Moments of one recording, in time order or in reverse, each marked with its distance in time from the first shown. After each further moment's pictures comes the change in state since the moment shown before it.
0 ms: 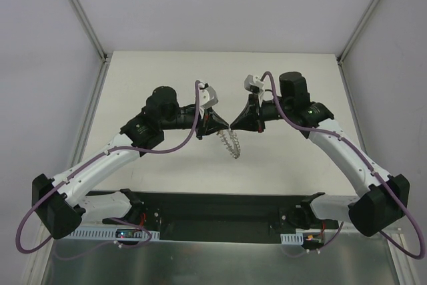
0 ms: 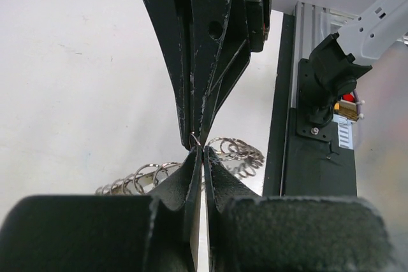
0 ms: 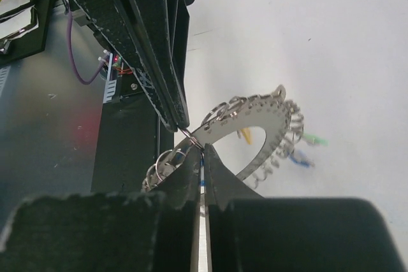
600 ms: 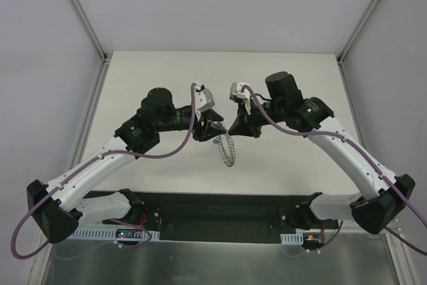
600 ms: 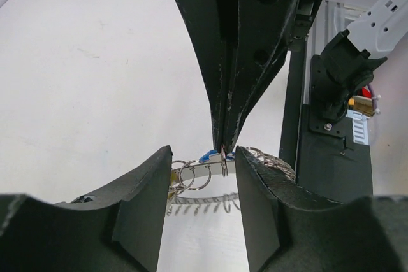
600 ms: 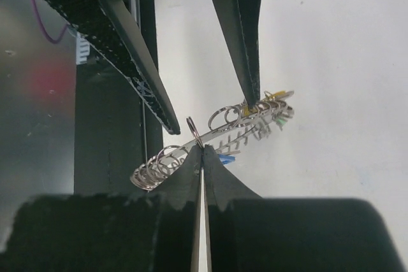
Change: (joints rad) left arm 0.005 -0.055 0.000 -0.035 -0.034 0.057; right arm 0.151 0.013 0.198 -0.332 0.248 -0.168
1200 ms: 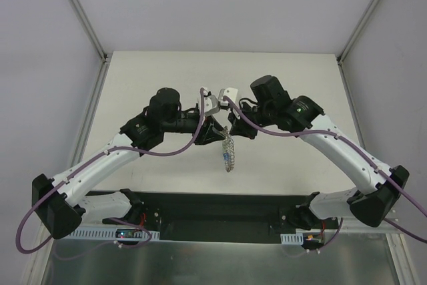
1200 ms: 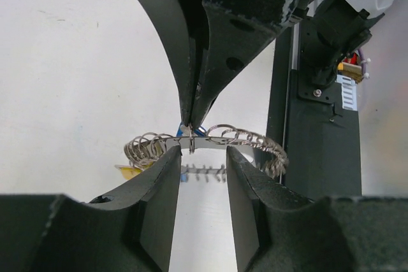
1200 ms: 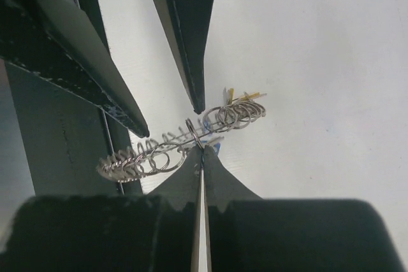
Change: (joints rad) left arm 0.000 0.039 0.000 -0.119 0.057 0.063; right arm 0.141 0.063 0.089 -0.140 0.364 -0.040
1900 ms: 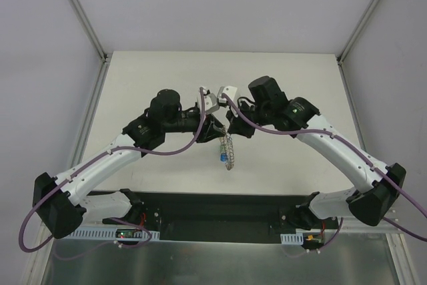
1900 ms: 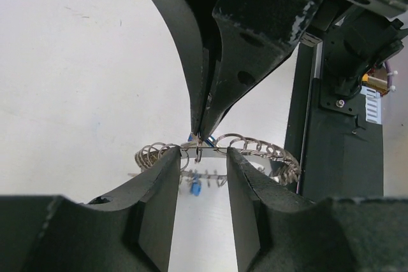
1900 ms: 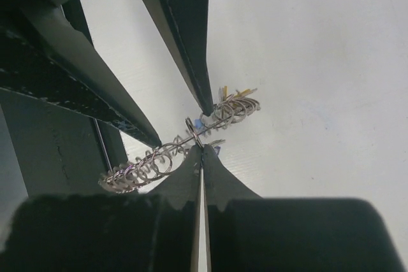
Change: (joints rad) left arm 0.013 0.027 -0.022 0.060 -0.057 -0.013; right arm -0.007 0.012 -0.033 0.072 0.043 0.072
